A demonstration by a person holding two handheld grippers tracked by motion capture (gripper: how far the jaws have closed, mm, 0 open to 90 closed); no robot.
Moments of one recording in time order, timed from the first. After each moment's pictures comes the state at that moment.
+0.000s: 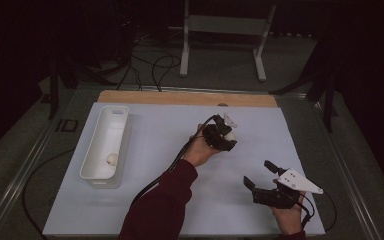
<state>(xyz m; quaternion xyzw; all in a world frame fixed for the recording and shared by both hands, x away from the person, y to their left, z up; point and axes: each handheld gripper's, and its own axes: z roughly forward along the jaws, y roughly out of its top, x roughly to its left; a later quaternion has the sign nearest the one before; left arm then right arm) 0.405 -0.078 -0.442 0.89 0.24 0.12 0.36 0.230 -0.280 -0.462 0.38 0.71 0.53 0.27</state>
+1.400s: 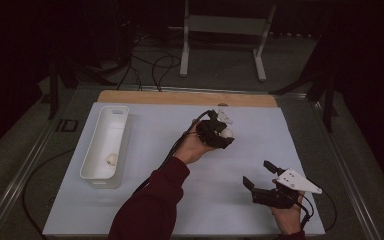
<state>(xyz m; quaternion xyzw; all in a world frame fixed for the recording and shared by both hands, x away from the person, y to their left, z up) 0.396 -0.056 -0.413 0.89 0.22 0.11 0.39 0.230 -0.279 -0.464 0.38 0.71 0.53 0.26</state>
